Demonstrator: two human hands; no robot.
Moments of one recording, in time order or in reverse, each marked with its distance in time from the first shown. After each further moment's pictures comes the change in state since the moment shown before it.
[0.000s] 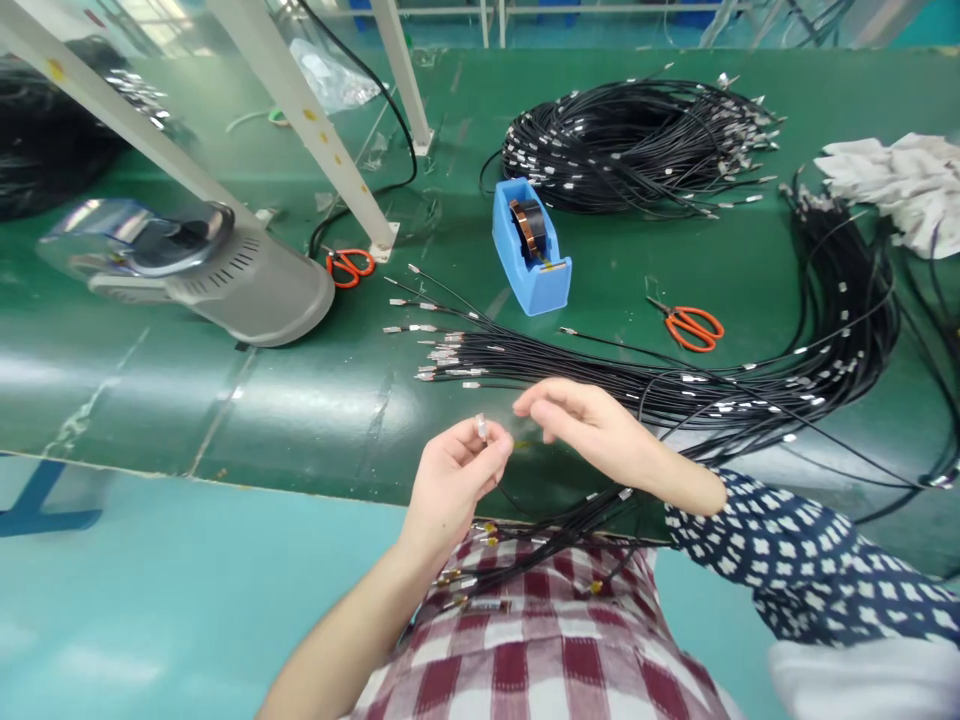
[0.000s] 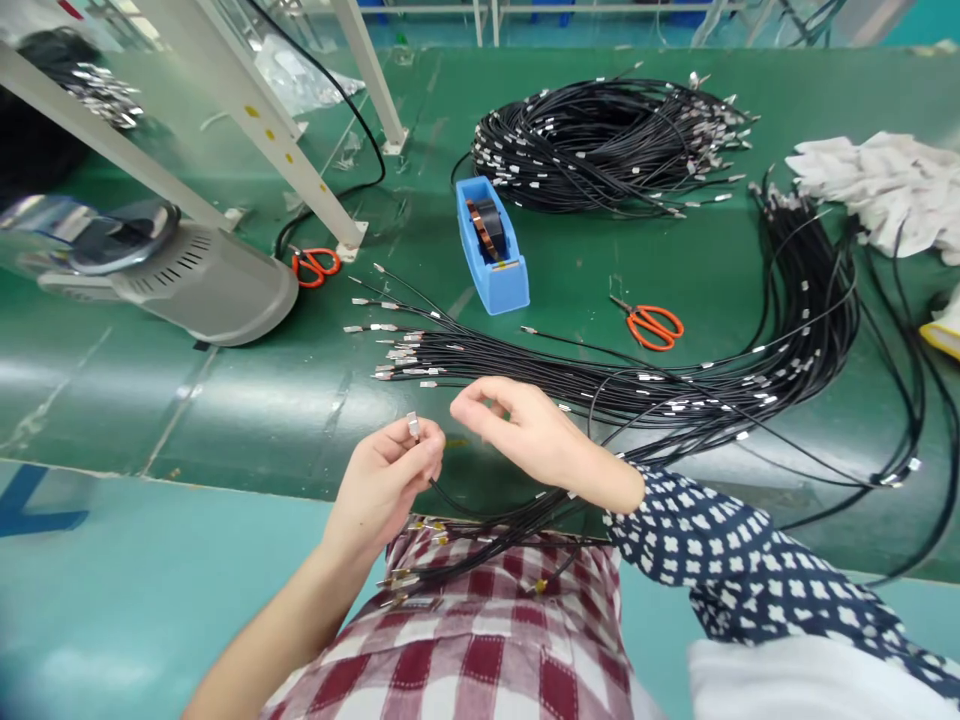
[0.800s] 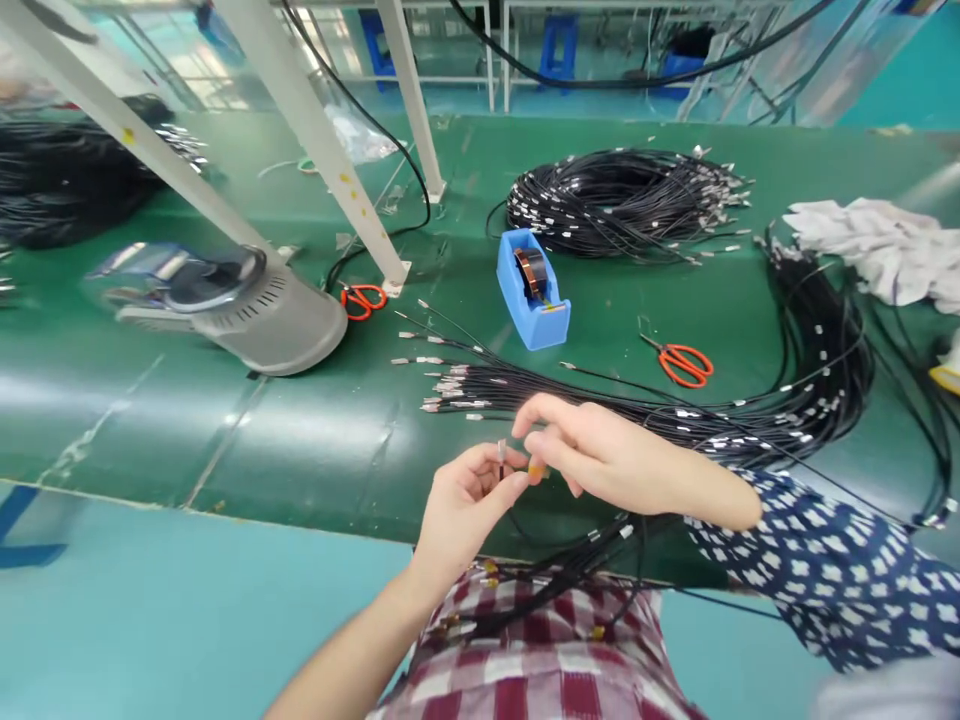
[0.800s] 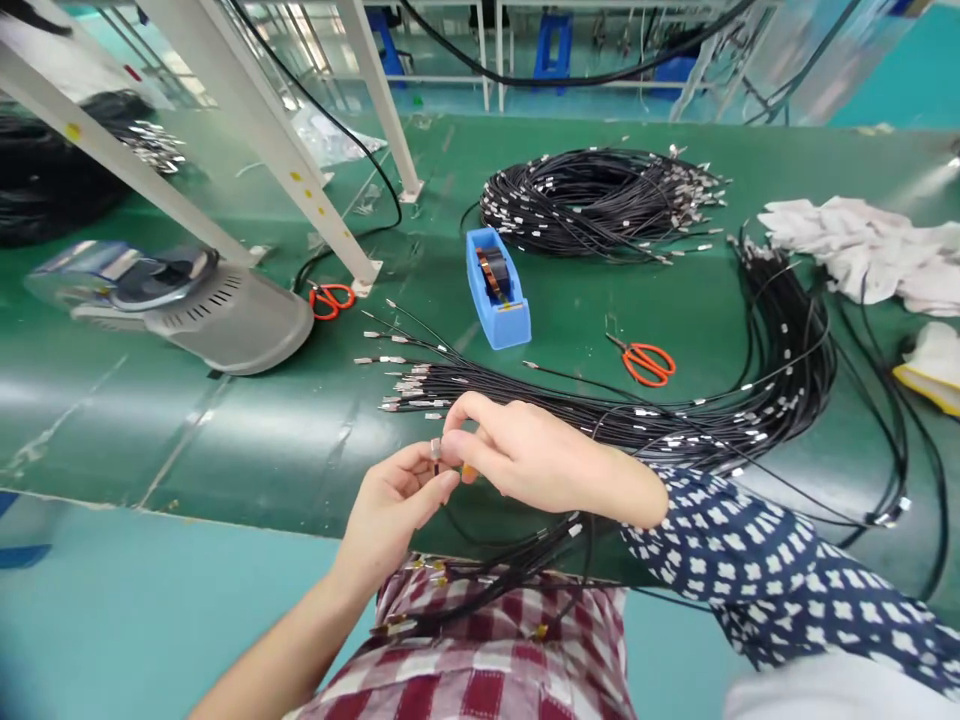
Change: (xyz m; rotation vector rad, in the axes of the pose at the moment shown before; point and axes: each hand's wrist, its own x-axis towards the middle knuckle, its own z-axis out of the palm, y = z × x) left_hand 0.004 0.005 0.001 0.095 -0.099 0.119; right_hand 0.010 -0.055 -0.029 -0.252 -0.273 -0.040
